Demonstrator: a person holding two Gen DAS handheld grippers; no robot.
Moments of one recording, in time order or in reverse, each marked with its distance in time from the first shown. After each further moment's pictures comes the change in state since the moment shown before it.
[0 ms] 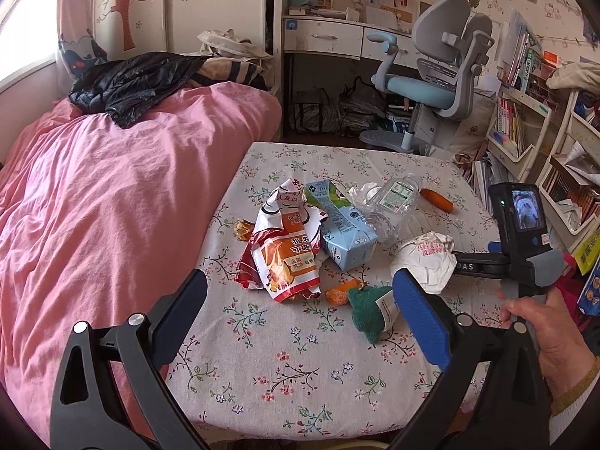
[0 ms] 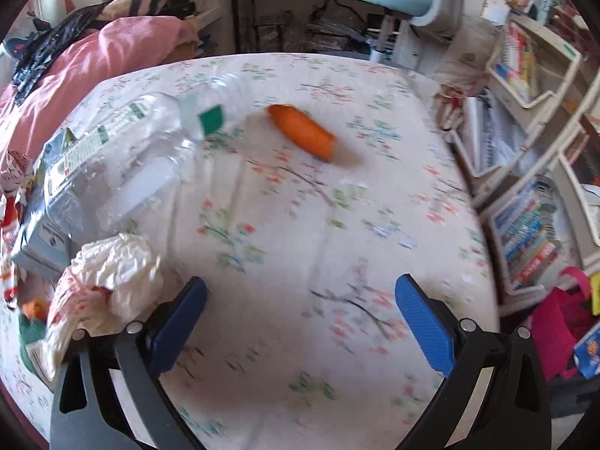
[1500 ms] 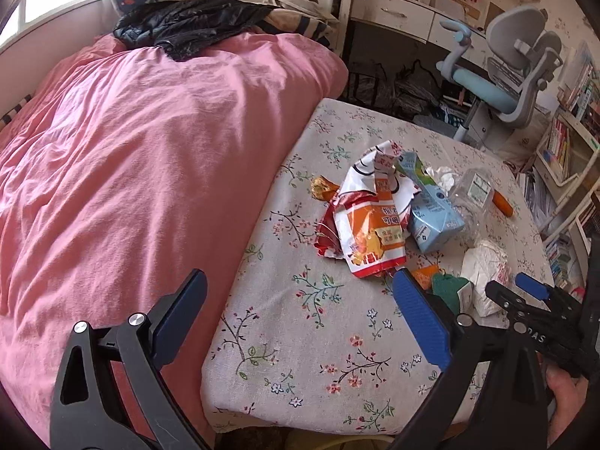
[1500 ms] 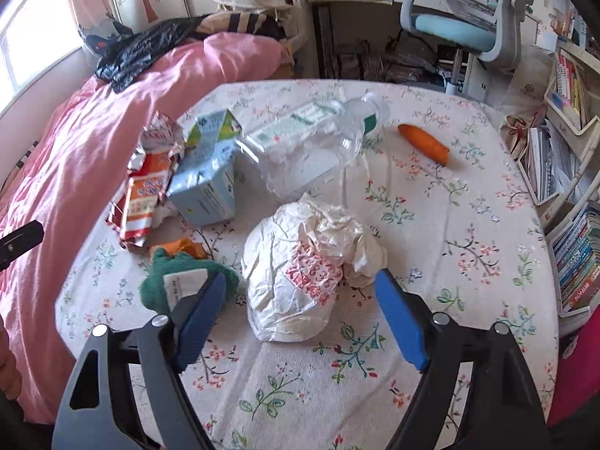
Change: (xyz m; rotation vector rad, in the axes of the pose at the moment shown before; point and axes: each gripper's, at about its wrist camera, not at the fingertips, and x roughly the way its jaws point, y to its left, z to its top) left arm 0.041 0.064 -0.016 -0.170 0.148 0.105; right arm -0.057 0.059 -0.048 -0.106 -0.105 0.307
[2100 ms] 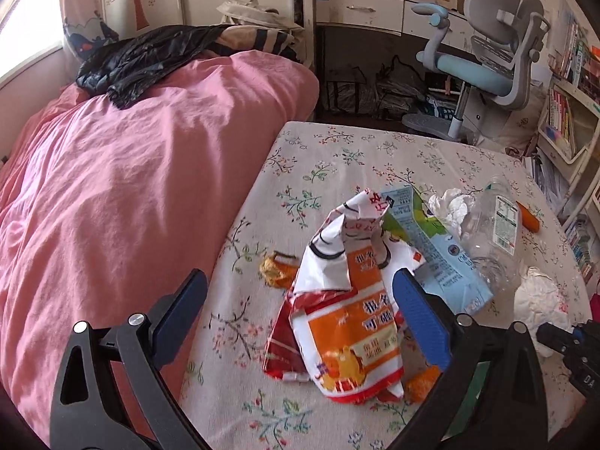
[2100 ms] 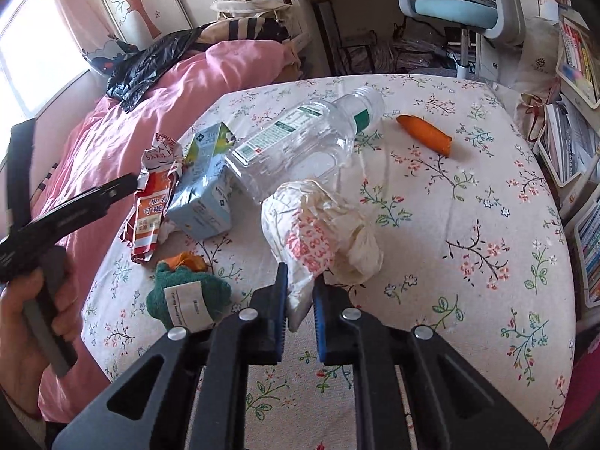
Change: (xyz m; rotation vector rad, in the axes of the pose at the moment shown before) left arm 0.089 -0.056 0.066 0.159 -0.074 0.022; right arm -0.011 -0.033 0.001 0.066 -0.003 0.130
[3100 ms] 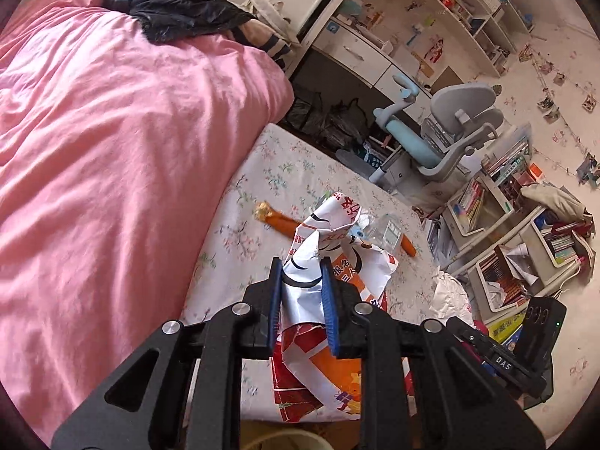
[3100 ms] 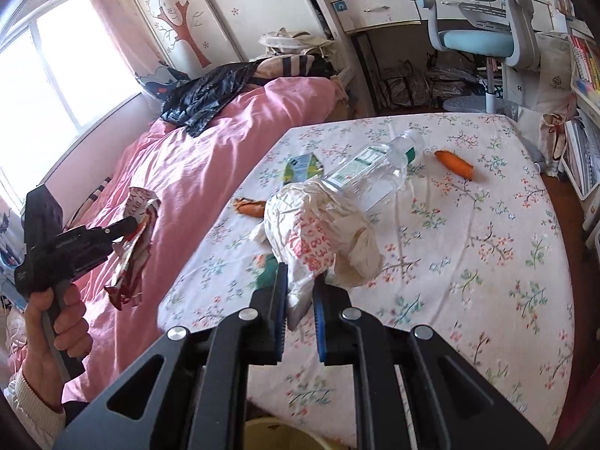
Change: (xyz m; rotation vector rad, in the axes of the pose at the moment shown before) left arm -0.127 0.118 -0.076 -0.378 -0.008 -0.444; right arm -0.074 0.044 -0.023 -0.025 -0.111 0.181
